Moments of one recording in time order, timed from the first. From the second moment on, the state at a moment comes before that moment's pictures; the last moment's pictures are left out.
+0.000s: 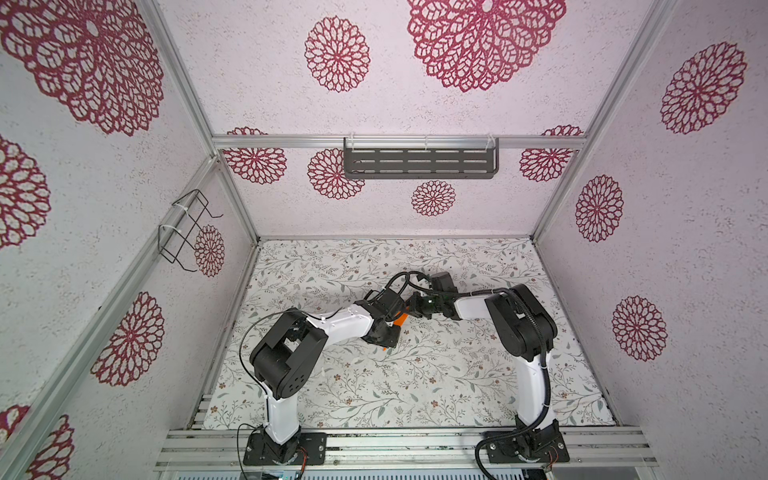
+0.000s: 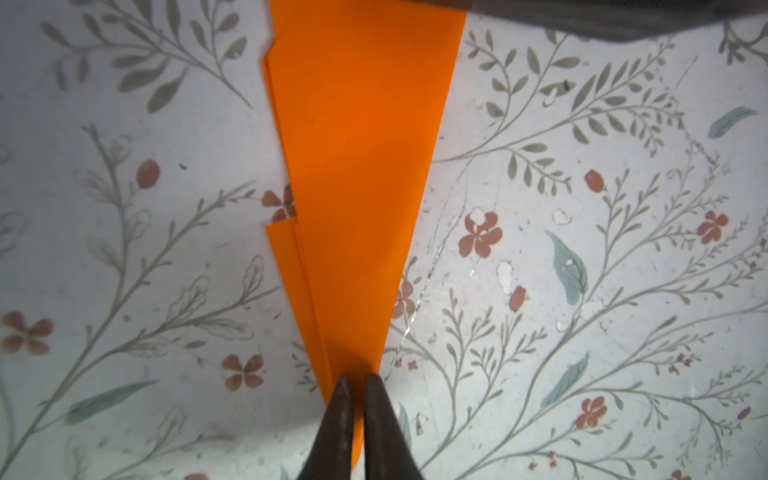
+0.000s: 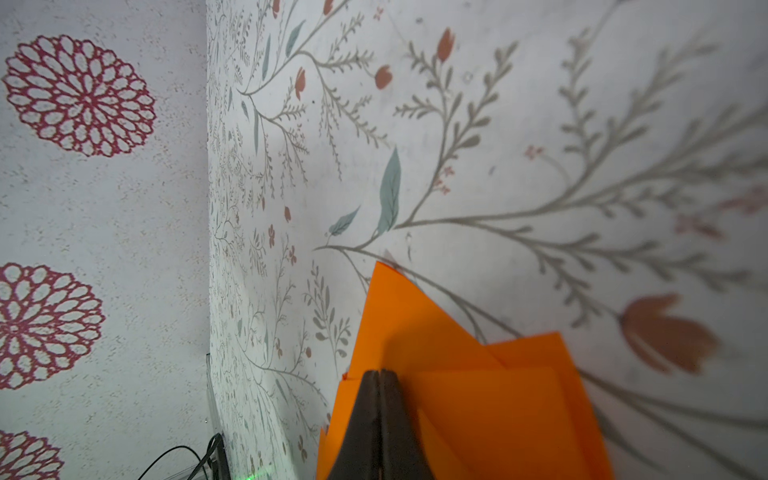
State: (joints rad) left arm -0.72 1.88 1.14 -0.53 0.03 -0.40; right arm 0.47 2.14 1.17 0.18 -0.63 0.72
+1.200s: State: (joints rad) left arm -0.41 1.40 1.02 -0.51 -0.09 -0.45; right arm 0.52 1.89 1.20 -0.05 -0.36 0.67
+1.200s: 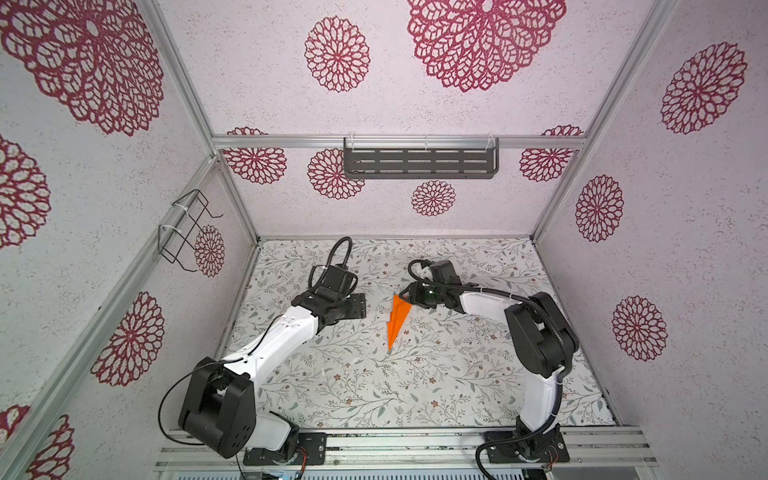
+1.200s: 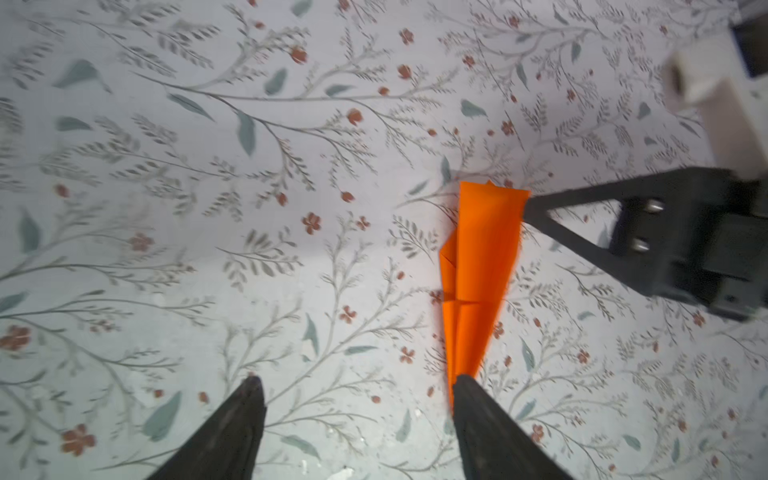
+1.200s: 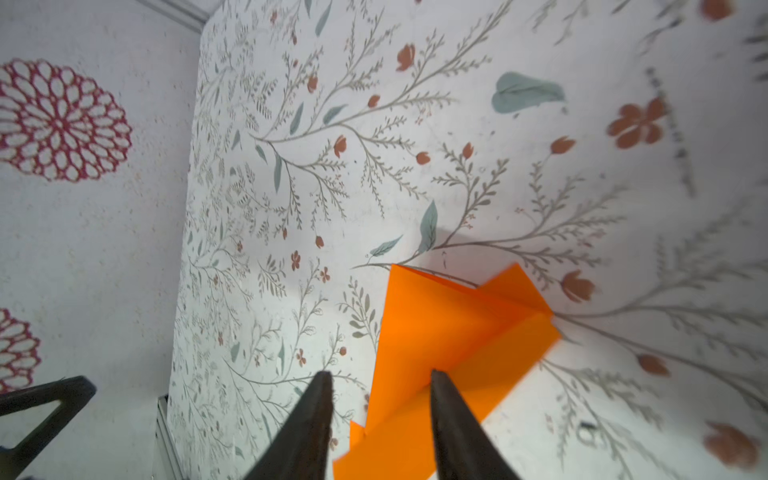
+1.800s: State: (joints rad) left arm -0.30 1.29 0.96 -0.45 -0.18 -0.50; right arm 0.72 1.86 1.22 -0.29 0.09 0.86
